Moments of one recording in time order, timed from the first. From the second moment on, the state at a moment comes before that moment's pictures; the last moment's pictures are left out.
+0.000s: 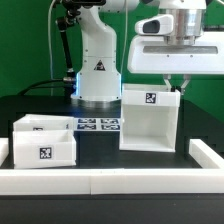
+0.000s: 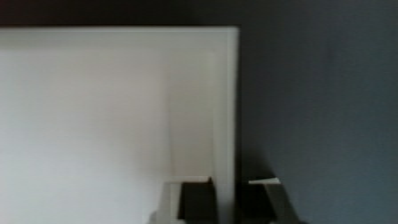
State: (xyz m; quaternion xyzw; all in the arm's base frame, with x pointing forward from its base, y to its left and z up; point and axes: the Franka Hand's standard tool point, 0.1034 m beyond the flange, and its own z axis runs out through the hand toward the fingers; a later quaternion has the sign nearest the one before) arm 0.450 0.128 0.104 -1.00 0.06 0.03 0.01
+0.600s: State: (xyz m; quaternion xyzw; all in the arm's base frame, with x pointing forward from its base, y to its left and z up) arm 0.467 0.124 0.105 -1.00 0.05 0.03 0.02
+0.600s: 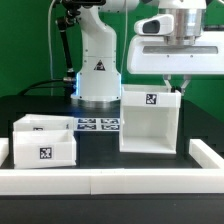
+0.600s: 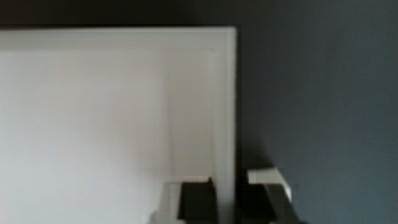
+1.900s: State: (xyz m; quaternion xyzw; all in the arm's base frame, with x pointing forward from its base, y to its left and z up) arm 0.563 0.107 0.106 -1.00 0.06 0.00 0.04
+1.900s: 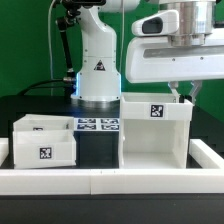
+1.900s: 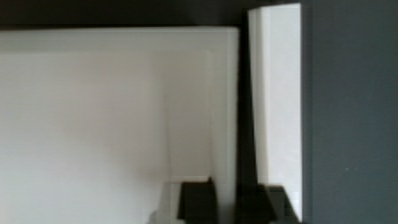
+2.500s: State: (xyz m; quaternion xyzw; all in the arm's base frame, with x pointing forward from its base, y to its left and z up) arm 0.564 0.109 0.106 -0.96 0.26 0.01 0.04
